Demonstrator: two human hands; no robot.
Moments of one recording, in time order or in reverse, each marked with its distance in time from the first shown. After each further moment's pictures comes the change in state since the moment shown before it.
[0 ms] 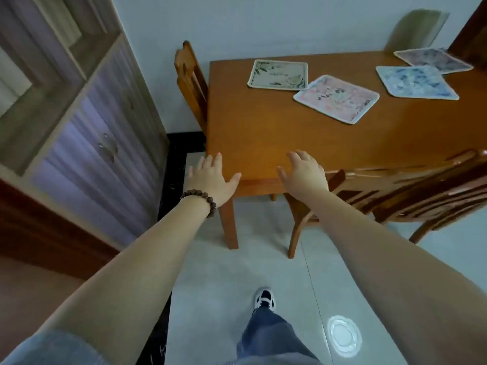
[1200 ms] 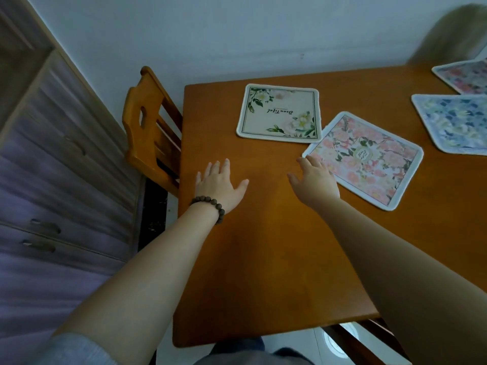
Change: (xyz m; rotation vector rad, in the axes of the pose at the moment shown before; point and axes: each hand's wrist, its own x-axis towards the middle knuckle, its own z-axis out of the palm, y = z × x) left_hand 0.422 0.042 0.029 -0.018 -0.164 -0.006; right_hand 0.415 0.049 0.014 -0.067 -0.063 0.101
